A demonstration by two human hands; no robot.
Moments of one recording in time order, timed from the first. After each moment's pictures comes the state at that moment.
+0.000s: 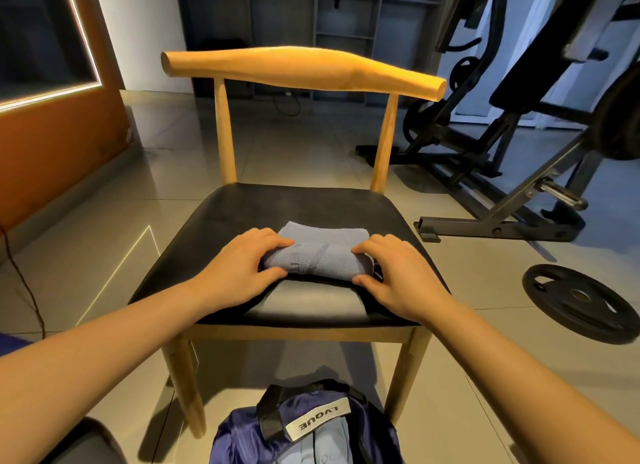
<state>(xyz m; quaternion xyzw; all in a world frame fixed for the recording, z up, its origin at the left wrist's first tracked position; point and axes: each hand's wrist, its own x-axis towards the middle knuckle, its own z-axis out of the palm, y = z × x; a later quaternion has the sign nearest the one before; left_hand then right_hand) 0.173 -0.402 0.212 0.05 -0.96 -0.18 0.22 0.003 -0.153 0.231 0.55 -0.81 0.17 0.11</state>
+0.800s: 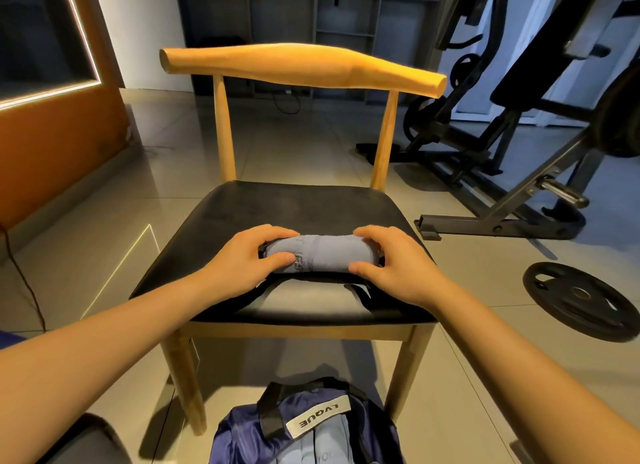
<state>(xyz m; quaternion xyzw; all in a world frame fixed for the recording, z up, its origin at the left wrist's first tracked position) 0.166 -0.397 0.217 0.06 -0.91 -0.33 0.23 -0.004 -0.160 0.242 0.50 -0.83 0.26 0.01</state>
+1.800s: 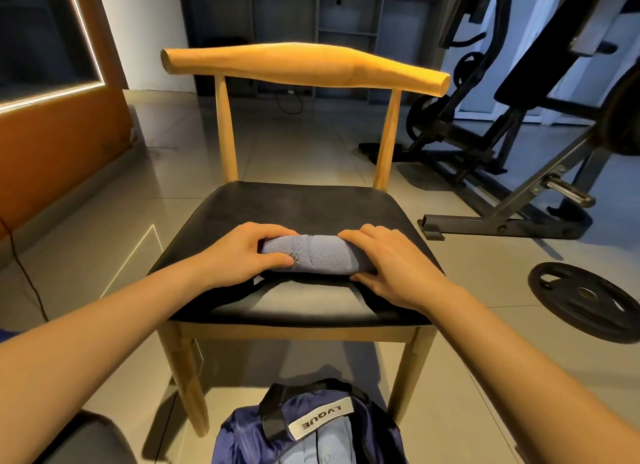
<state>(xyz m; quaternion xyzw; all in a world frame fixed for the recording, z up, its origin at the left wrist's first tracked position) 0.162 -0.409 0.233 0.05 -0.93 -0.34 0.15 -0.002 -0.168 0.241 0.60 -0.78 0.11 0.11</state>
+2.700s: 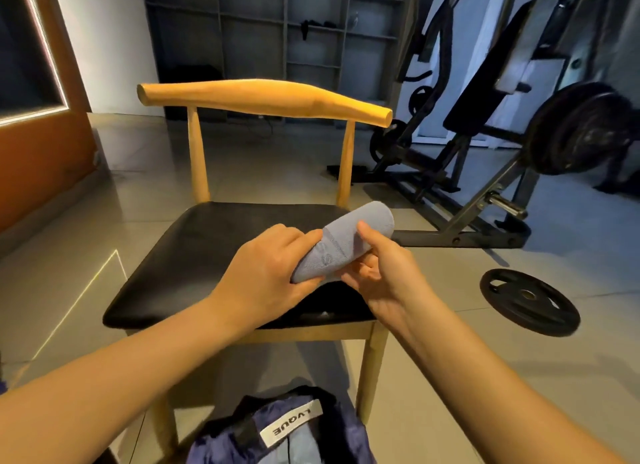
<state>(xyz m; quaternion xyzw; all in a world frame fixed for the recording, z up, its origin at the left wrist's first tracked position) 0.174 -0.288 0.265 -0.07 -0.90 -0.03 0.42 0.080 -0.124 0.302 0.05 -0.49 0.82 -0.29</state>
